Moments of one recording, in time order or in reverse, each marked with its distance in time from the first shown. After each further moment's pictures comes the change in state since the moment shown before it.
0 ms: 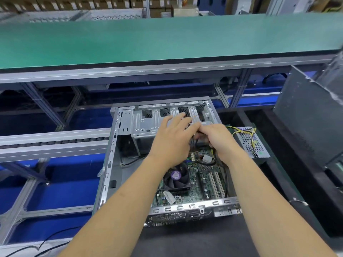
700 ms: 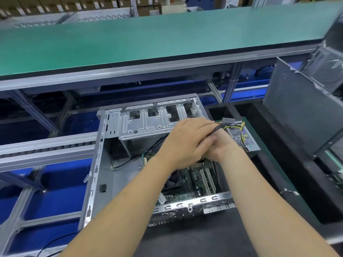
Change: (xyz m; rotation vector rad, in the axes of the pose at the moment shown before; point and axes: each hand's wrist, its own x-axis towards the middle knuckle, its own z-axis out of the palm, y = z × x) left_hand 0.026 0.050 -0.010 -0.533 0.062 0.178; right_hand -0.014 0.001 -0.021 0.922 -0.127 0.401
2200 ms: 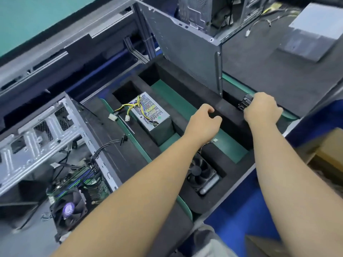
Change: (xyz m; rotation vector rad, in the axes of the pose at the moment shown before) left_hand 0.131 0.175 0.271 -0.536 -0.592 -0.619; right_hand -0.065 -0.089 -0.398 -1.309 1.438 -0.046
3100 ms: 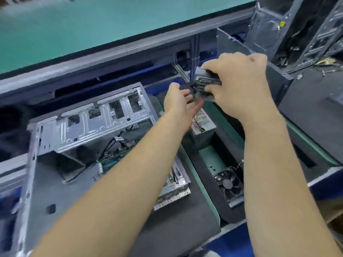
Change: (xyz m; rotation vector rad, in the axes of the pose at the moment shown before) left_hand -0.078 -0.005 -0.195 -1.409 0.393 -0.172; right_hand -0.200 -0.190 -0.167 0.106 0.269 -1.129
